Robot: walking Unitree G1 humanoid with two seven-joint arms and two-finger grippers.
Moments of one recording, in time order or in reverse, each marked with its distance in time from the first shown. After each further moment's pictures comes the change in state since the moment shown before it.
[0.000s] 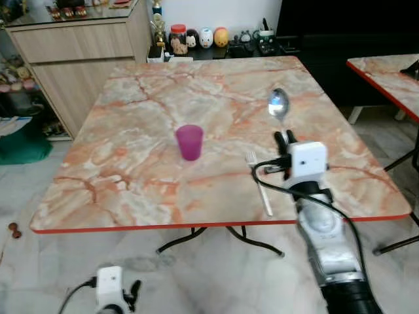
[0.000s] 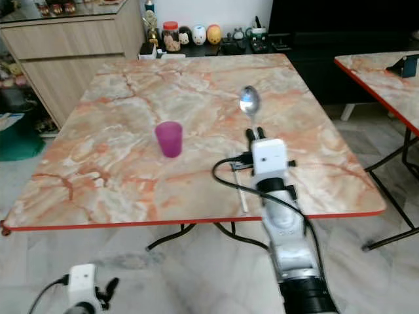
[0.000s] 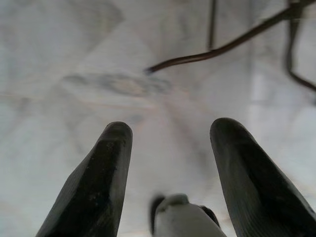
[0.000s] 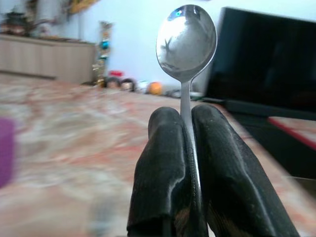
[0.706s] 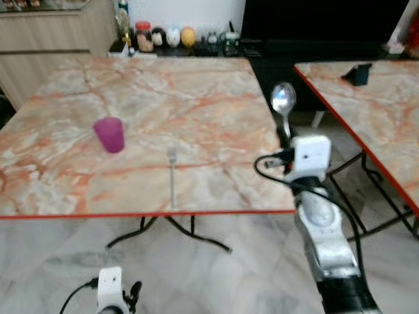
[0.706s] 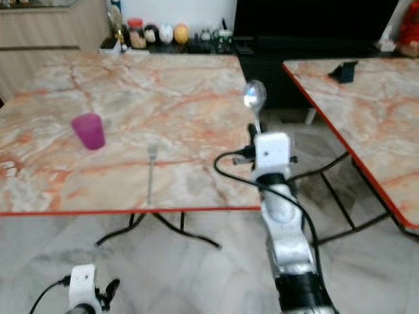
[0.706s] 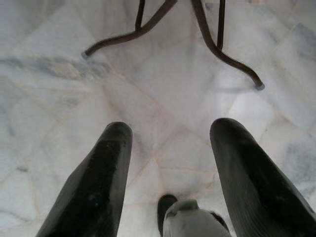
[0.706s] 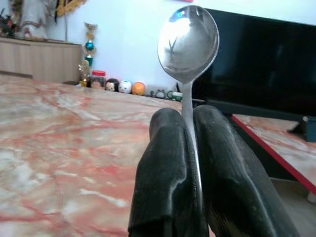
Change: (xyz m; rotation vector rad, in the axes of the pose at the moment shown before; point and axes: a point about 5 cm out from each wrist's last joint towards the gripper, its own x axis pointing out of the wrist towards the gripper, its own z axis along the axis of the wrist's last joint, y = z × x) left arm 0.000 0.009 0.004 0.013 -0.010 0.020; right arm 0.006 0.014 0.008 0.029 -0.022 0.037
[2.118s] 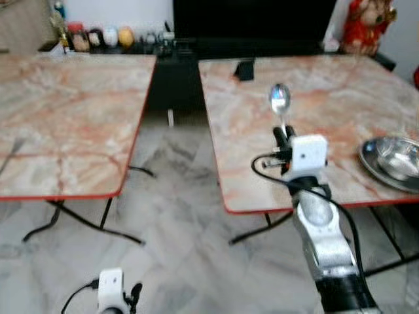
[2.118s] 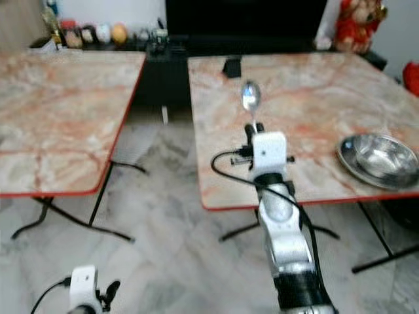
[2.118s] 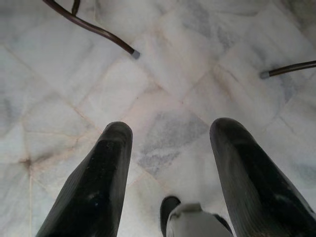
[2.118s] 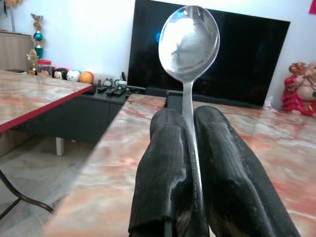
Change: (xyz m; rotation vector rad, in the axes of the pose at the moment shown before) left arm 0.000 0.001 -0.001 0.000 0.004 0.007; right arm 0.001 0.001 0.001 0.002 0.012 0.001
